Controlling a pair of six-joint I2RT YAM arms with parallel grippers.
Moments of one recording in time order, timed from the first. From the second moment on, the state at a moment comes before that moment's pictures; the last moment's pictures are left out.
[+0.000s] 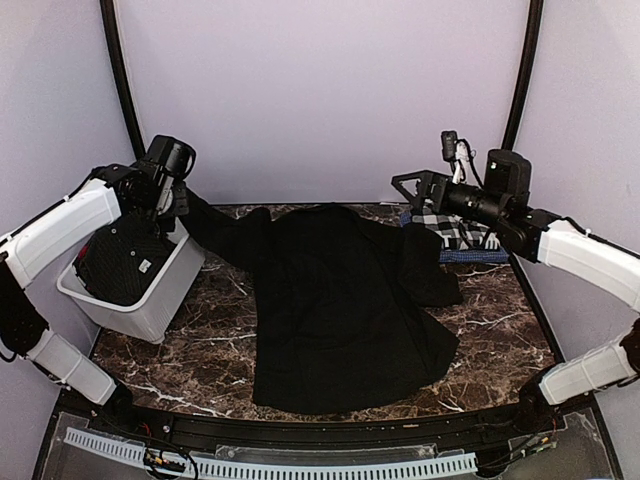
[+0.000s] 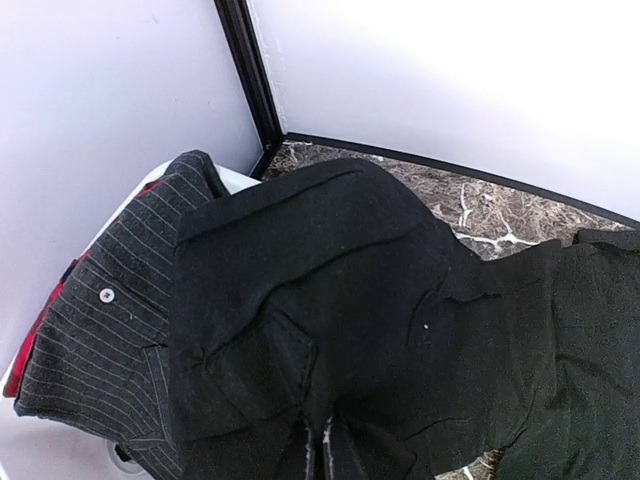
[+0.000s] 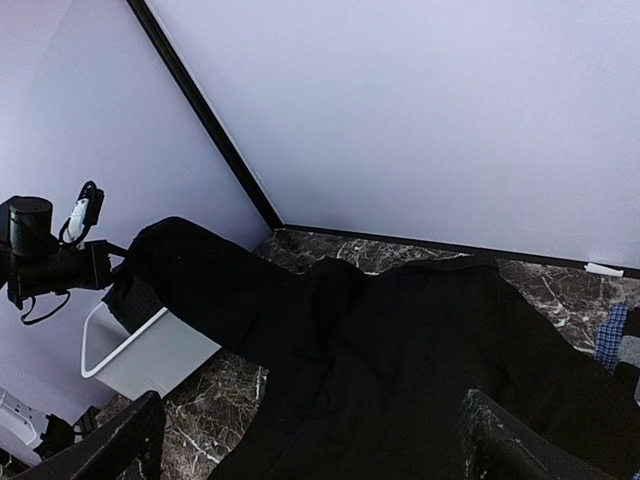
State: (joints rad) left arm -0.43 1.45 1.40 -0.78 -0.71 -0.50; right arm 0.46 1.27 1.01 0.13 -0.37 0.39
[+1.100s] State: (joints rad) left arm -0.72 1.87 1.46 -0.58 -0.06 -0.25; right arm 0.56 1.43 1.02 0.11 -0.33 0.39
